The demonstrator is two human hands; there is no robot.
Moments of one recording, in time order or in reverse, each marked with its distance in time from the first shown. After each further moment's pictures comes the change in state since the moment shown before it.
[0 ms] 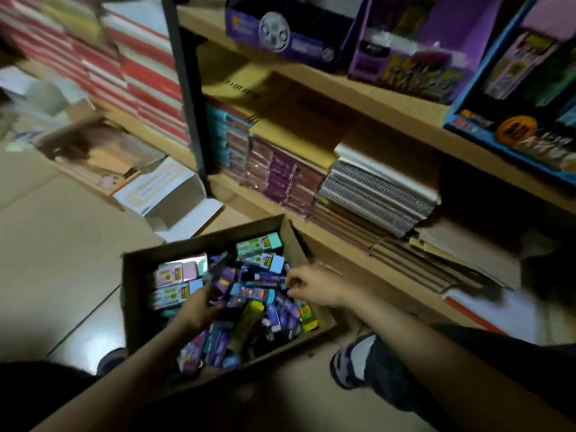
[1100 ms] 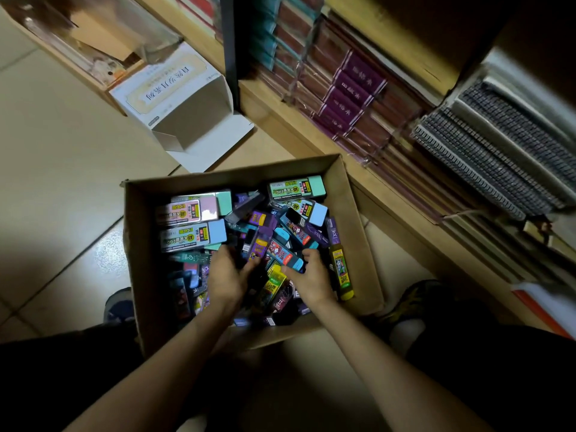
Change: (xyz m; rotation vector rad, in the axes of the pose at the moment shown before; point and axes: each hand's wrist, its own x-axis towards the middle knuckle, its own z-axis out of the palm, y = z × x) left_hand 0.032 -0.048 0.066 -0.279 0.264 -0.302; right_hand 0.111 0.012 0.162 0.681 0.311 0.484
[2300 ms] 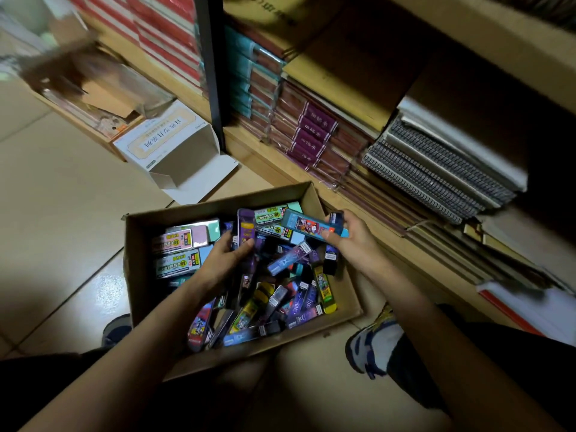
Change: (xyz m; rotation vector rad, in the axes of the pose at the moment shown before) left_hand -0.010 0.083 -0.046 -0.650 -0.480 0.052; right_hand -0.019 -0.068 -0.143 0.195 0.003 -0.236
